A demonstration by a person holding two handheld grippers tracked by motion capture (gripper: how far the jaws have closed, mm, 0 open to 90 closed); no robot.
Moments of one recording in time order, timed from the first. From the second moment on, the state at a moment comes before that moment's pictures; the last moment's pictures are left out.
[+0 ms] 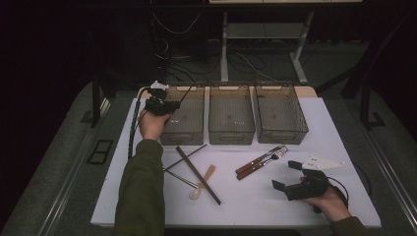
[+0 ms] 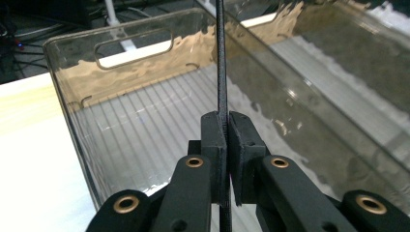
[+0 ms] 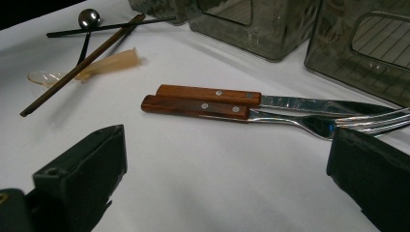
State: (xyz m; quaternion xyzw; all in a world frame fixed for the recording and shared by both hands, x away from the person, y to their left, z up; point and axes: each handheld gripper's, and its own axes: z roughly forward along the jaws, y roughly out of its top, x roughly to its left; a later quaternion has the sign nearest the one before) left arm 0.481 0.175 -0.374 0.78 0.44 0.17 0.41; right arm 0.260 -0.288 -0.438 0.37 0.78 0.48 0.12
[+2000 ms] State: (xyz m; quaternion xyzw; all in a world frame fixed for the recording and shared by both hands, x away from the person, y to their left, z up) left arm 0.414 0.173 -0.352 0.82 0.35 0.16 0.43; right arm 0.261 -0.287 -0.438 0.38 0.78 0.47 0.13
